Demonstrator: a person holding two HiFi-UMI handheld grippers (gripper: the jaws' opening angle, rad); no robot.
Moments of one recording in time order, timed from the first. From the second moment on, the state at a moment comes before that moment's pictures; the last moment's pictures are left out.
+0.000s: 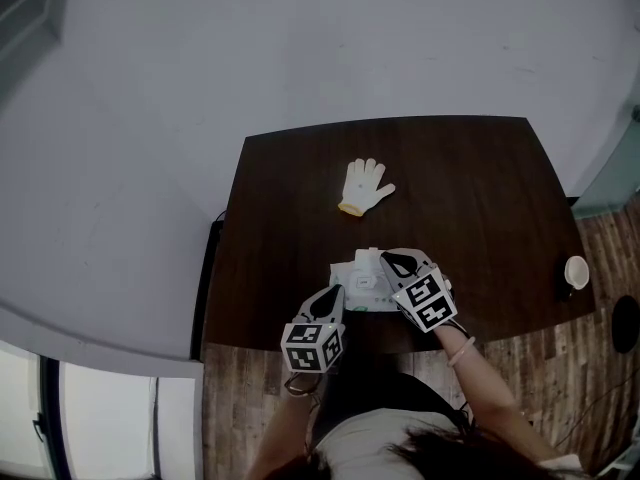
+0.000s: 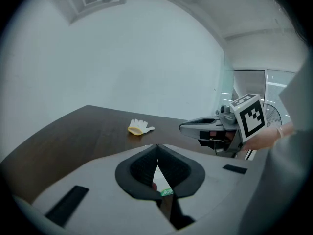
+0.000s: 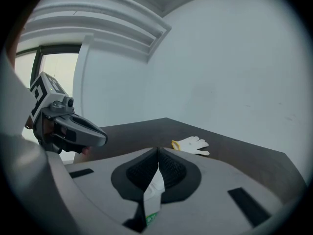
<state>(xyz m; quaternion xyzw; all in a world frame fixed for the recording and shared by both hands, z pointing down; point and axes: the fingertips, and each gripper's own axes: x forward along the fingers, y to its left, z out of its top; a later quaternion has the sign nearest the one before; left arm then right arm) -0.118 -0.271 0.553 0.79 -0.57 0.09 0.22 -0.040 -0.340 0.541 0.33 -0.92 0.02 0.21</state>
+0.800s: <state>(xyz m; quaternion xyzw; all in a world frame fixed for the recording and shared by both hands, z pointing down) -0.114 -0.248 0.461 0.80 -0.59 0.07 0.13 -0.018 -0.288 0.483 0.37 -0.91 0.01 0.17</state>
